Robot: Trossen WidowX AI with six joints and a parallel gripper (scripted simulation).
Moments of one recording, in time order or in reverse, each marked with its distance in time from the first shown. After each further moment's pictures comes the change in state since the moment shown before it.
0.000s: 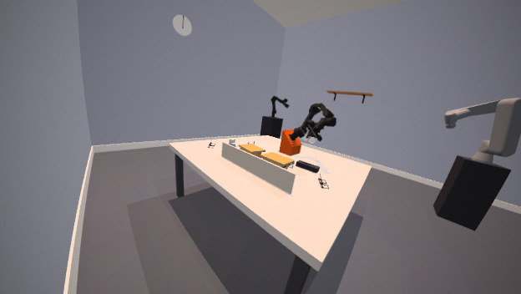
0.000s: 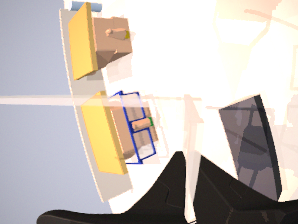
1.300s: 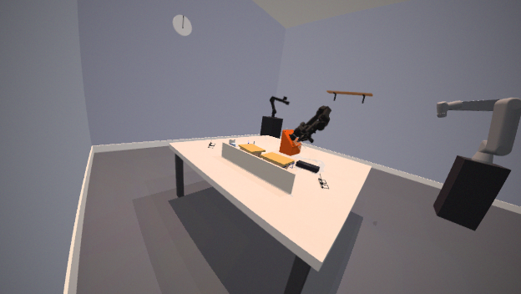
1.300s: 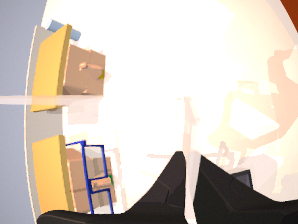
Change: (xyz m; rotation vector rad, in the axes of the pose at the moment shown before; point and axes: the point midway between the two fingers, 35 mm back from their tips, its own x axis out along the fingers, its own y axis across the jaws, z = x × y) arm 0.068 0.014 0.024 -0.235 -0.259 -0.187
